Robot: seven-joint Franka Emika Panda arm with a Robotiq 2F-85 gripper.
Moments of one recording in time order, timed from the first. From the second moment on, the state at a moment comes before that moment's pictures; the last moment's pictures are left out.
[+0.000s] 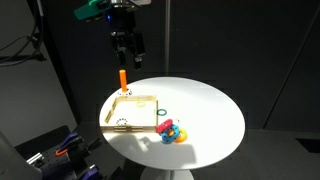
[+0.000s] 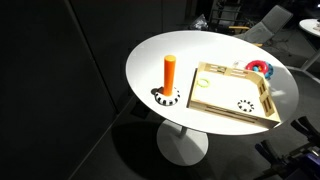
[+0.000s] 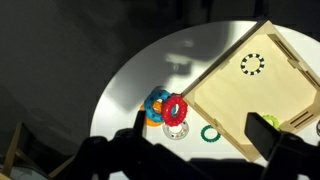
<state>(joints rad) -0.11 -0.46 -0.13 -2.36 -0.14 1.92 -0.13</state>
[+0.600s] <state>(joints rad) -0.05 -0.28 -0.11 -2.36 0.04 2.18 -0.11</state>
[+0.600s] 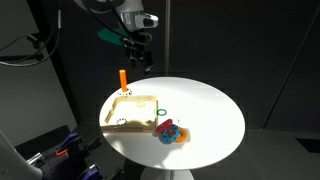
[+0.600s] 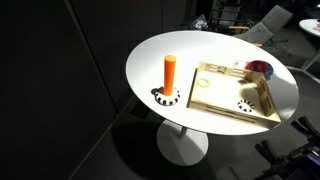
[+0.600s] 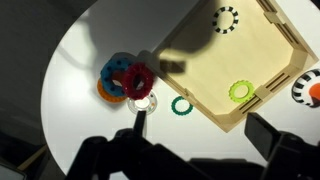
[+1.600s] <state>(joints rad) -0.04 -0.22 -0.09 -2.35 0.06 2.20 -0.10</state>
